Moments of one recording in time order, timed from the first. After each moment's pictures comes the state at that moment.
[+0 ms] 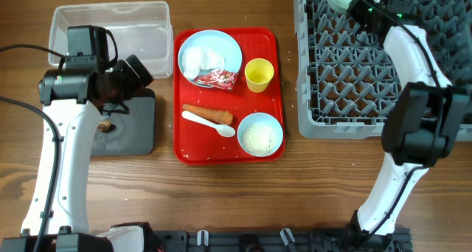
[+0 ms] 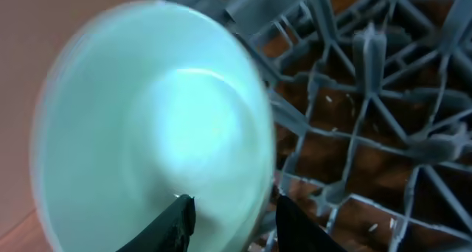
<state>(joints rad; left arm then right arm) 0.05 1.44 1.35 -1.05 0.01 -0.62 -0.12 2.20 1.77 -0.32 -0.15 0.58</state>
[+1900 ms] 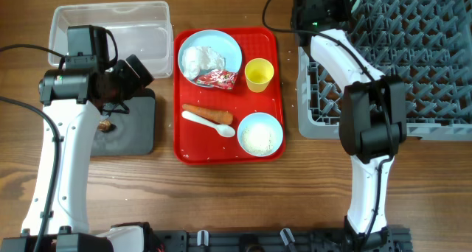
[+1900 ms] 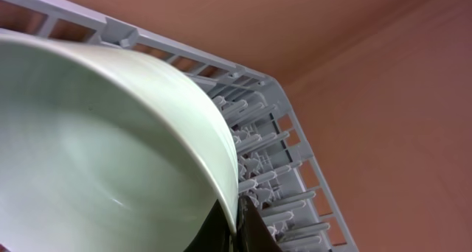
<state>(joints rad) 0.05 1.44 1.35 -1.05 0.01 -0.62 0.24 2.28 1.78 -0.07 1.10 -0.38</state>
